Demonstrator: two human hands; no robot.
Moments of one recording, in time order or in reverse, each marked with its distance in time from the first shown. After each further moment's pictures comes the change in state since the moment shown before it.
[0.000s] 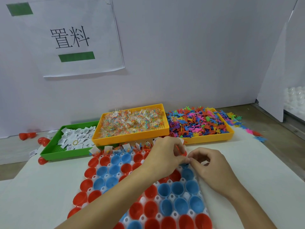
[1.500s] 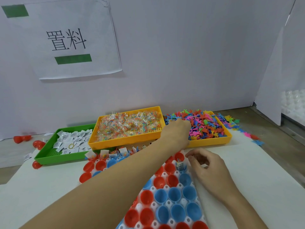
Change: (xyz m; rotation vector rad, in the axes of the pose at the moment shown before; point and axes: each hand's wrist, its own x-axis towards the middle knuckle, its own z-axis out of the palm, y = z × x) left_hand 0.081 0.034 0.003 0.531 -0.101 0.042; right_hand 0.003 0.003 0.002 0.075 0.074 -0.042
